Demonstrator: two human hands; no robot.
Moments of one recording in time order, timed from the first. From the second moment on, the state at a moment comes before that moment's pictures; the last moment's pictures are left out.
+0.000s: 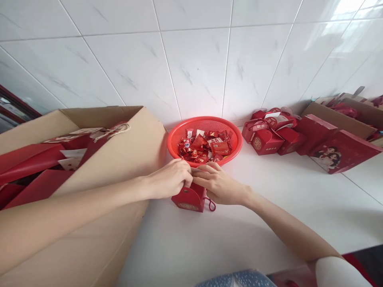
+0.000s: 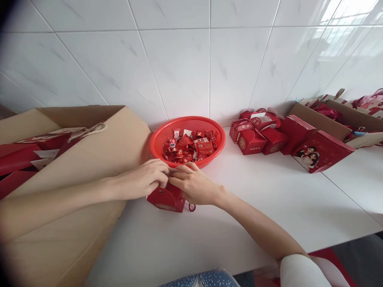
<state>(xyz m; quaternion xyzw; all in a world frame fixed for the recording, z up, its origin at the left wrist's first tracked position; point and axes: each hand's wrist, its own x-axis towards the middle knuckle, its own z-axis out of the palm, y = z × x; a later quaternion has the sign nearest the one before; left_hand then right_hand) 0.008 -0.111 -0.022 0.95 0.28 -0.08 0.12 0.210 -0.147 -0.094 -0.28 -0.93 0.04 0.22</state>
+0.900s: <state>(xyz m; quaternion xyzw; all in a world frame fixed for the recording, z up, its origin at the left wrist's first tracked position) 0.006 -0.122 -0.010 0.97 0.22 -0.11 -0.03 0.225 -0.158 -0.065 -0.33 -0.93 0.12 0.11</state>
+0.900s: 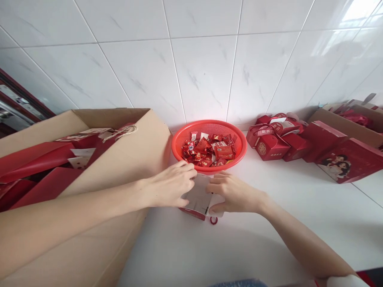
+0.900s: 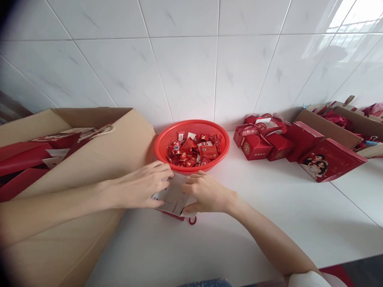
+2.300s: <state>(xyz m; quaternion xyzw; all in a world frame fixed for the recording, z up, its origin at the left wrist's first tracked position) -0.002 -0.138 -0.011 0.89 0.39 -0.20 0.13 0.233 -0.152 -0.062 -0.40 -0.88 0.24 0.09</state>
